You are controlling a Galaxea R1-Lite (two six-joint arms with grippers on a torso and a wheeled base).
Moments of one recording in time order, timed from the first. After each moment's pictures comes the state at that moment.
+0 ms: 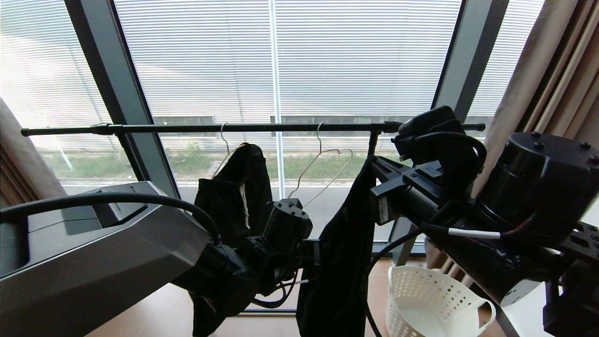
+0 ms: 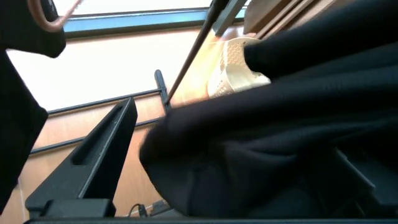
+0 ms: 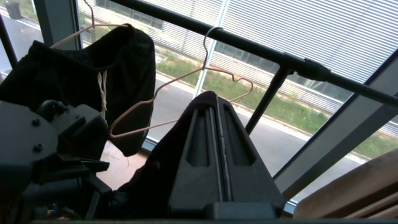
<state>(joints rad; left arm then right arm) -0.73 2.20 -1.02 -0.60 0.17 -0.44 0.85 1.65 -0.77 -0.86 -0.55 -0.21</state>
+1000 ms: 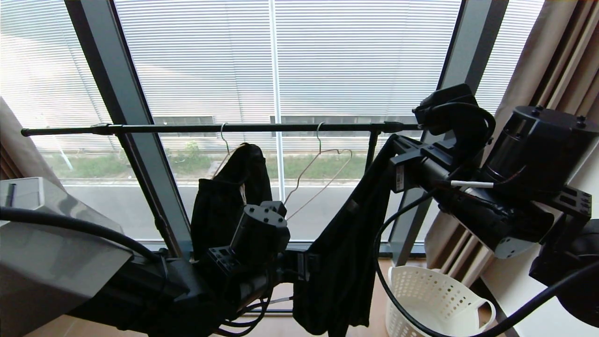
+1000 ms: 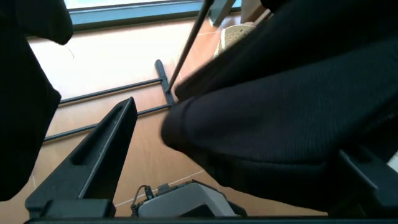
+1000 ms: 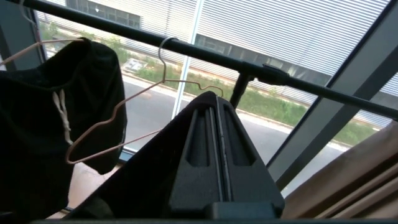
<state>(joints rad) -0.76 1.98 -0.80 -0.59 0.17 -0.43 0.67 1.68 -0.83 -0.86 -0.50 -0.20</state>
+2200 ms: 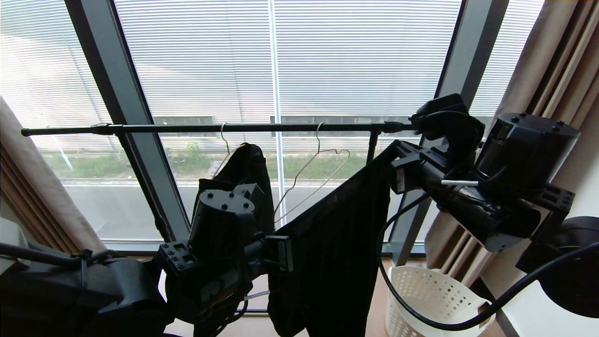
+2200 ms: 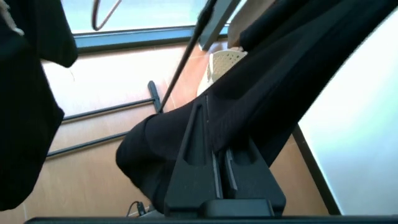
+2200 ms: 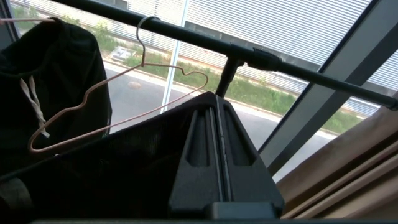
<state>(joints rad) -0.74 1.81 -0.72 -0.59 0.17 -0.43 0.62 1.71 -0.83 -0.86 -0.48 -0.21</state>
